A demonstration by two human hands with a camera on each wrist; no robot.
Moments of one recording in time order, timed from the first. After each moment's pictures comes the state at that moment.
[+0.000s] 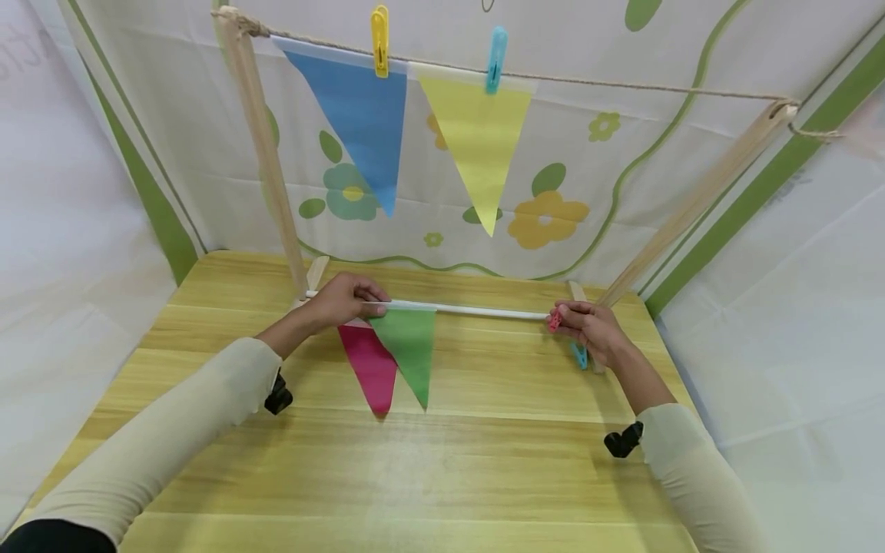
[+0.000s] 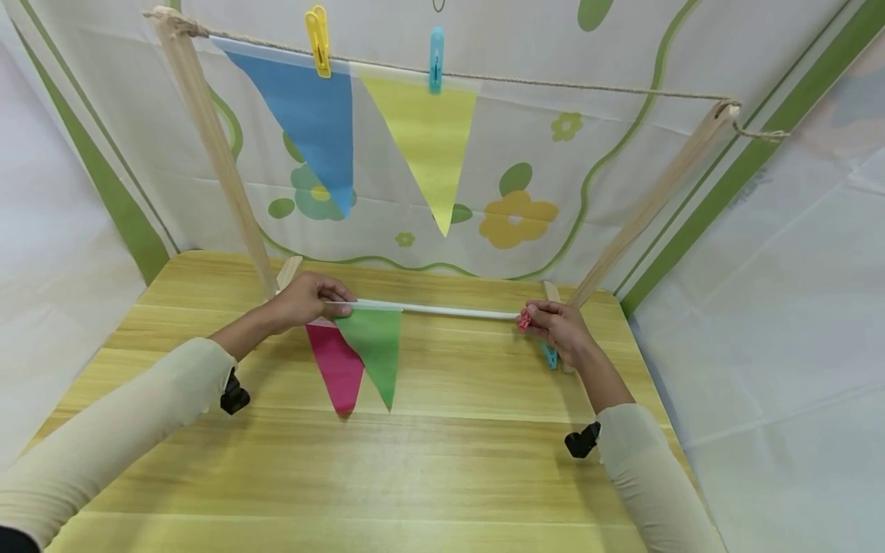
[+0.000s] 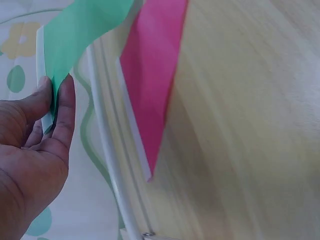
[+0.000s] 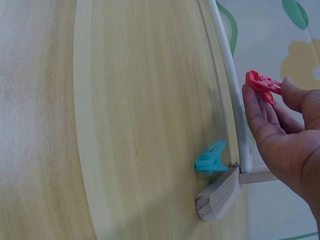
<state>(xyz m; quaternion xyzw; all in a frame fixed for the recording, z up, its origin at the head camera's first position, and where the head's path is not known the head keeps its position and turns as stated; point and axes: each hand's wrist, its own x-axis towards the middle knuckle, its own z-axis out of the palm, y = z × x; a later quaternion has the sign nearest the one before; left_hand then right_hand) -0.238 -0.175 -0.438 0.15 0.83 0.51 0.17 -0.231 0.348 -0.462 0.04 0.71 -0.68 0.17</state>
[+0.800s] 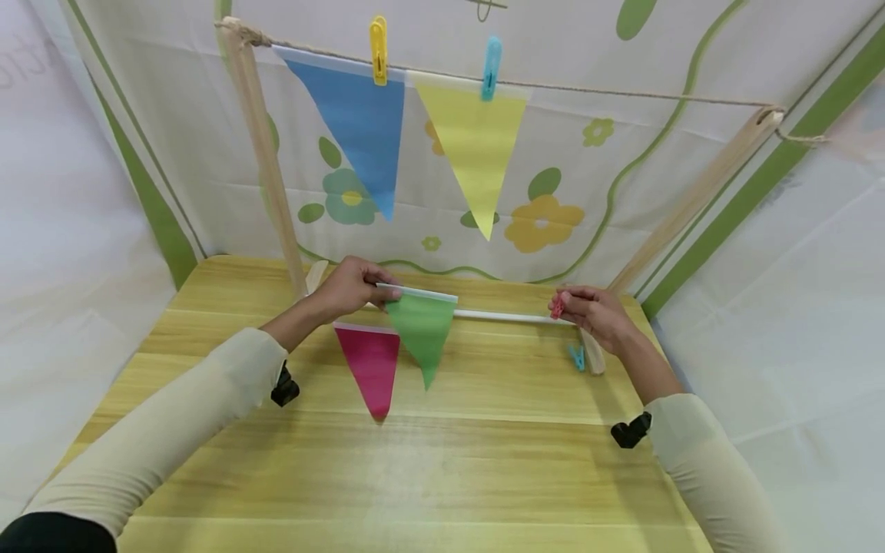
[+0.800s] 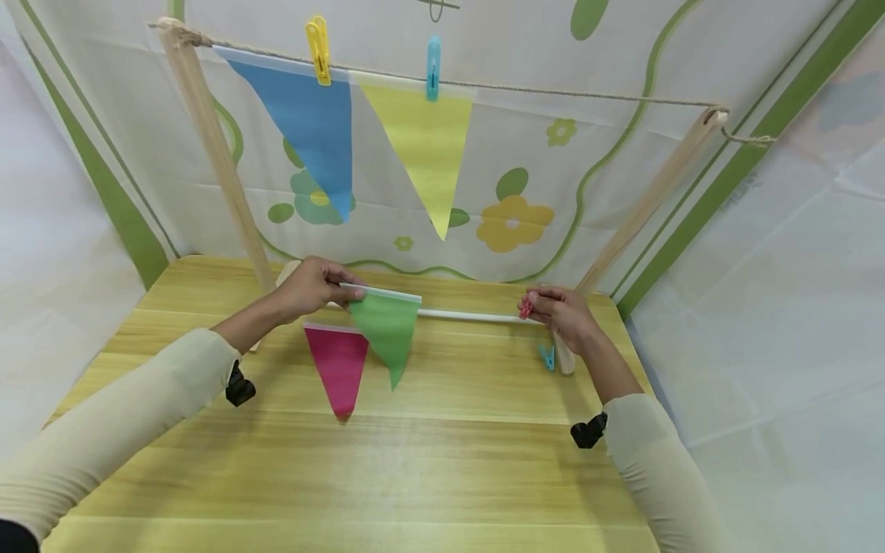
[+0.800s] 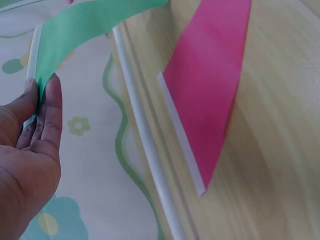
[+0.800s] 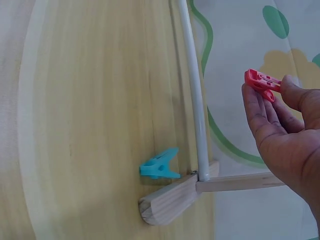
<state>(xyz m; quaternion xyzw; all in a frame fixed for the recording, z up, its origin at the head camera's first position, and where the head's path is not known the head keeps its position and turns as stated) -0.239 -0.156 -0.401 0.18 0.80 0.55 0.13 -0.237 0.348 -0.425 0.00 0.72 -0.67 0.16</state>
